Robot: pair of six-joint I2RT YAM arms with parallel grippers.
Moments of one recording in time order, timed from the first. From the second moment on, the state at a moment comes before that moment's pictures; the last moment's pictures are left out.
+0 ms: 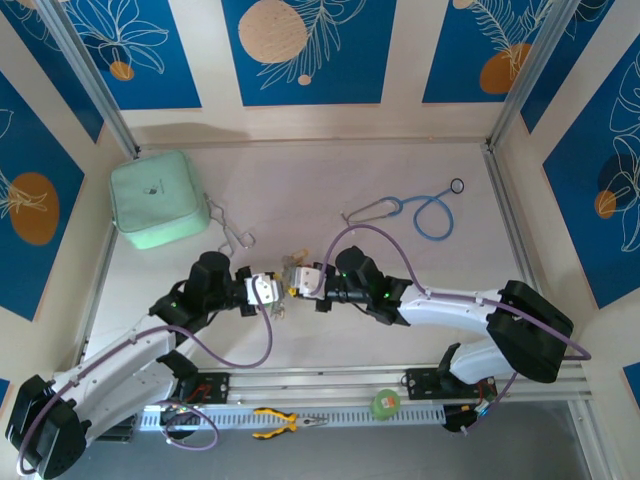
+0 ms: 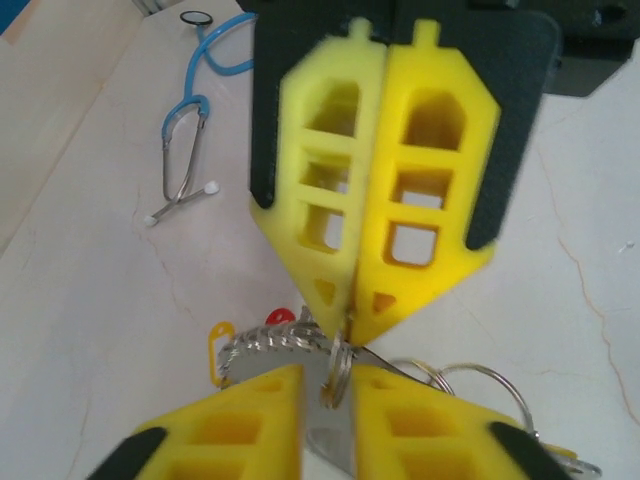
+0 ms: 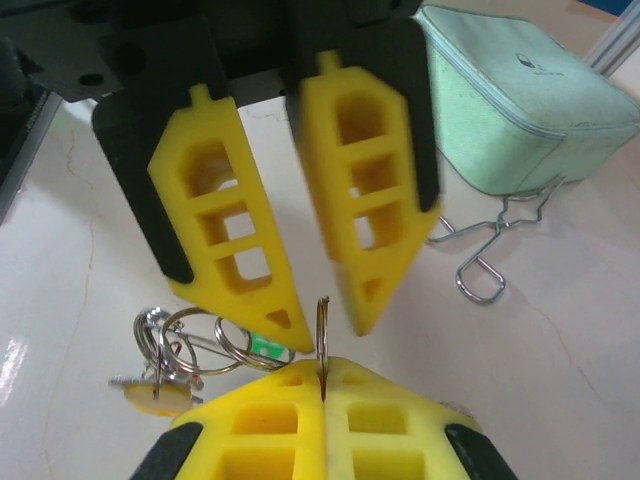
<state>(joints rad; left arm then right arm) -0.62 0.83 0.44 -0.14 0.42 0.74 0.97 1.36 0.61 0.33 -0.31 -0.50</state>
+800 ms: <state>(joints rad) -0.62 0.85 0.45 -0.18 0.52 0.74 0.97 1.33 0.61 0.25 -0.33 -0.55</state>
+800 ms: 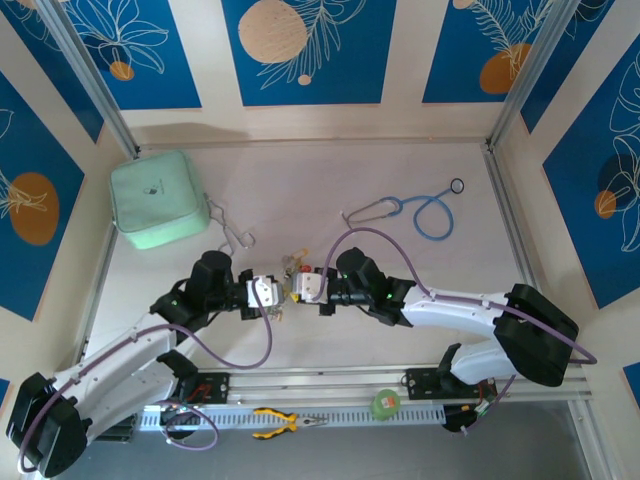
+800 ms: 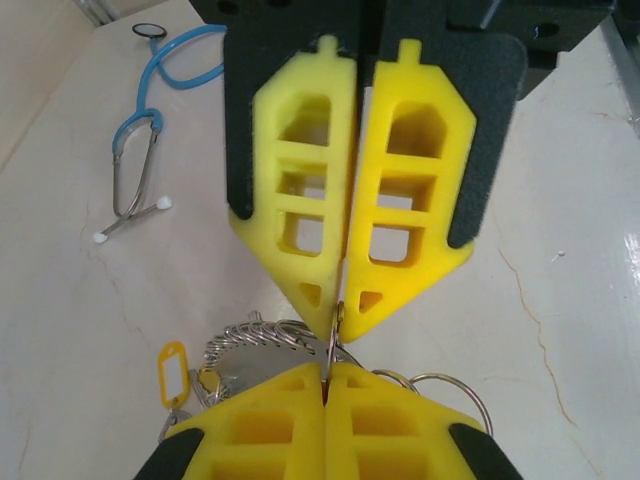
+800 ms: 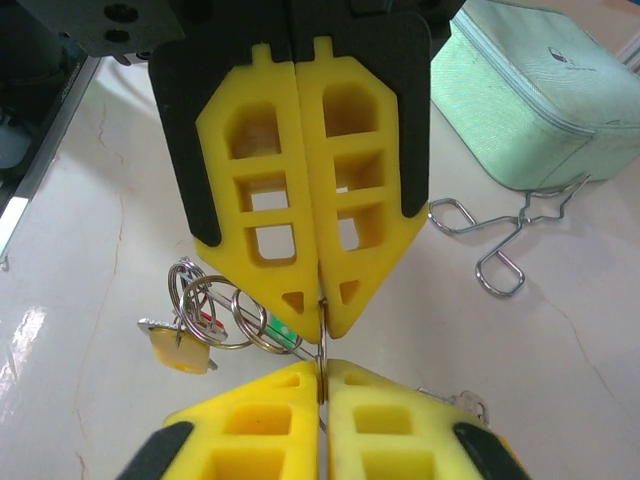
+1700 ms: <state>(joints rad) -0.62 0.74 0.47 -0.17 0.46 0.68 0.97 1.33 0.59 0.24 -0.32 -0.66</state>
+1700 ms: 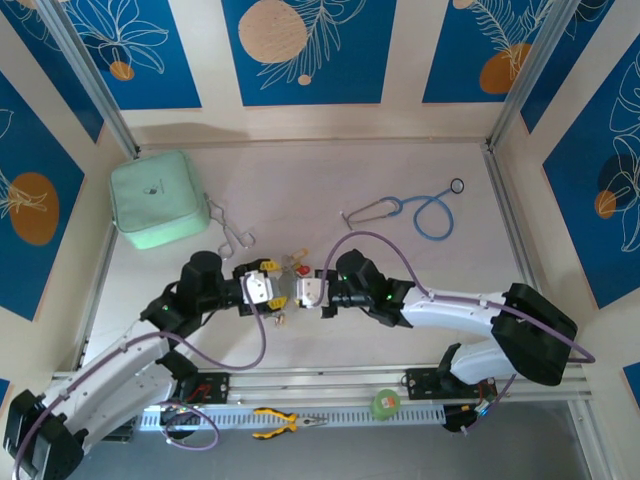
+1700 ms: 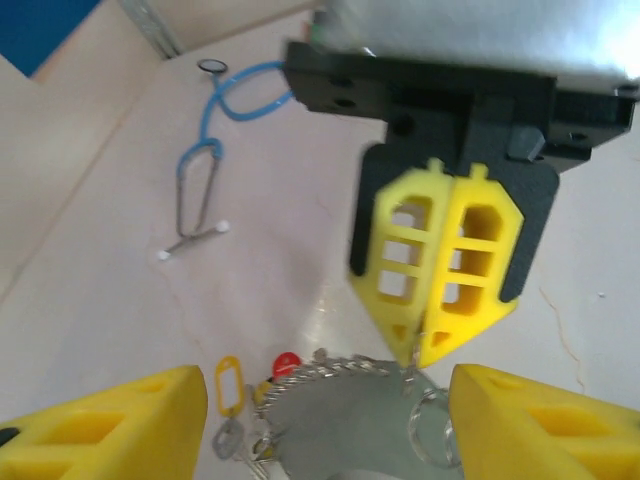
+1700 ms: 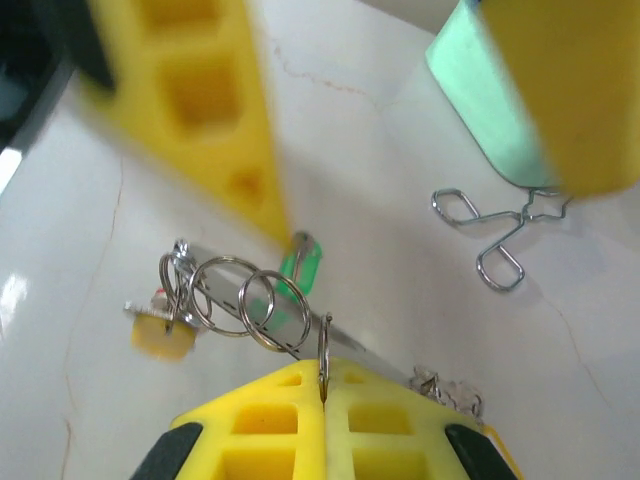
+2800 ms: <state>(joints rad) -0.62 0.58 0.37 -0.11 -0.03 0.32 1.02 1.31 0.42 0.41 -0.21 -1.02</state>
